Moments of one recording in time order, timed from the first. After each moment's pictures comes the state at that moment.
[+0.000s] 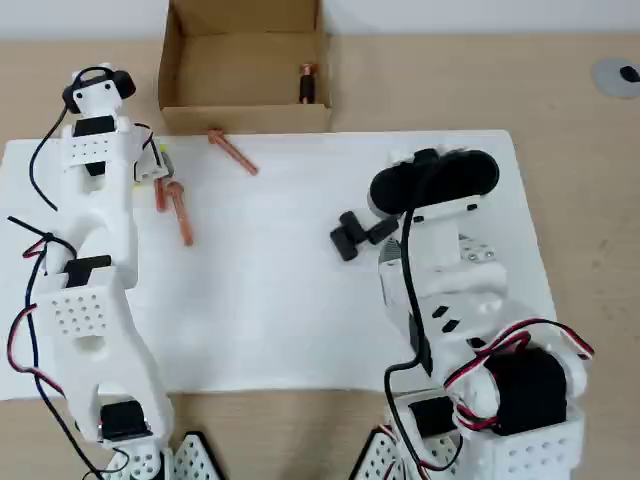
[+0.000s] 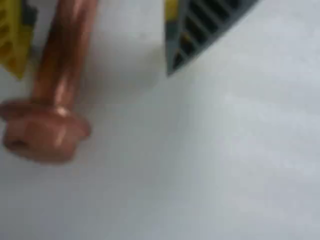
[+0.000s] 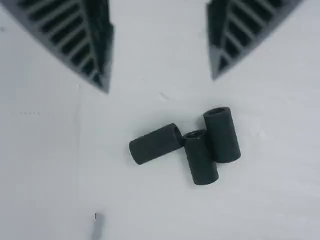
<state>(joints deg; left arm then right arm) -13.0 37.7 -20.0 62.7 -1.5 -15.2 -63.3 26.9 87.9 -5.1</state>
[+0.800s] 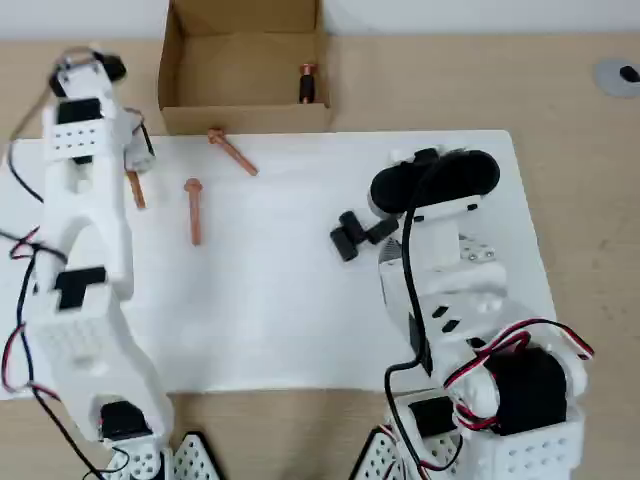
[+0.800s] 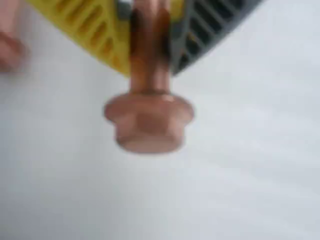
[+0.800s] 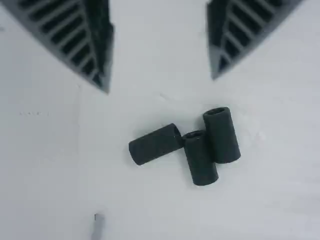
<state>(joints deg) -13.5 23.4 -23.0 76.2 -1.1 -15.2 -63.3 26.9 87.9 -5.3</state>
